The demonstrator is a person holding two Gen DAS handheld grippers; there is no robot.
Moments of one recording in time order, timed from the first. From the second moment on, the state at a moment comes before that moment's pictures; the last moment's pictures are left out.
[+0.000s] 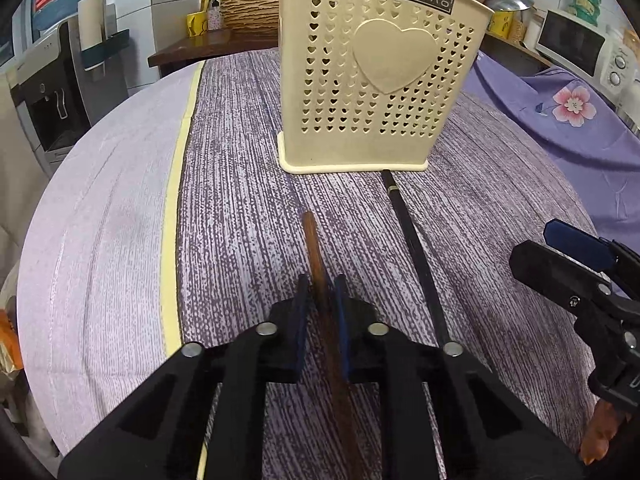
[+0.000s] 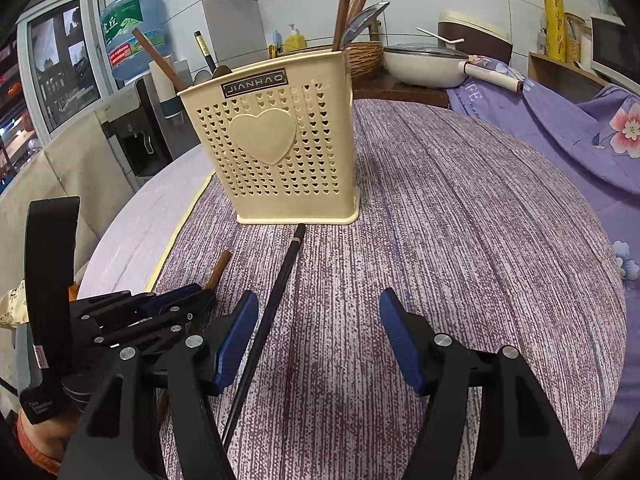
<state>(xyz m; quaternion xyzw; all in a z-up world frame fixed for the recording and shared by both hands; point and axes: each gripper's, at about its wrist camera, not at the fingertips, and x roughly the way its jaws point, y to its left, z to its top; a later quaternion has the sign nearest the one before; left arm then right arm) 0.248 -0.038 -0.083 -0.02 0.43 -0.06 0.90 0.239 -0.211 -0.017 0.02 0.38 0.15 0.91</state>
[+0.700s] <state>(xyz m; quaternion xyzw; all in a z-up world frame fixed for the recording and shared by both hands) 0.246 -0.034 -0.084 -0.02 0.42 -0.07 0.90 0.309 -0.161 -0.055 -0.04 0.44 0.10 0.89</state>
